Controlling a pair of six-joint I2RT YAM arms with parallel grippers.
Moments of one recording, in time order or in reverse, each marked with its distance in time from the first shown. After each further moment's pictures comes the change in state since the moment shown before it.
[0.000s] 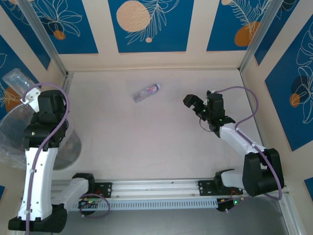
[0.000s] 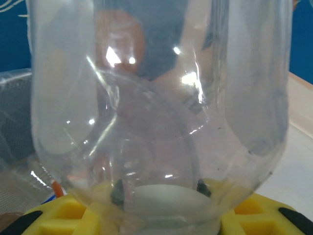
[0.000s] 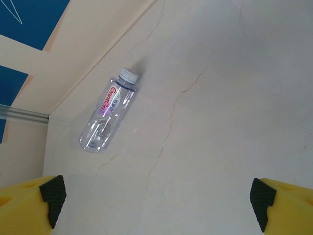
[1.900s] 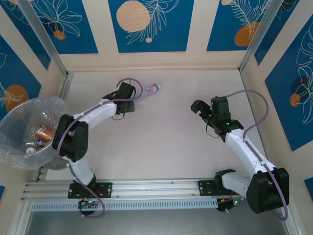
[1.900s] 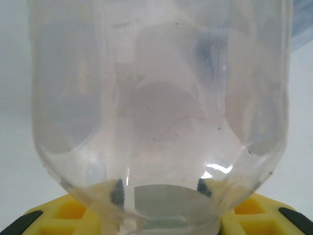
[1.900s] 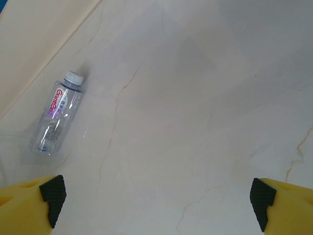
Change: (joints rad) left arm -0.433 0.808 -0.077 0.523 0.437 0.102; right arm -0.013 -0.169 0.023 -0.337 0.166 -0.023
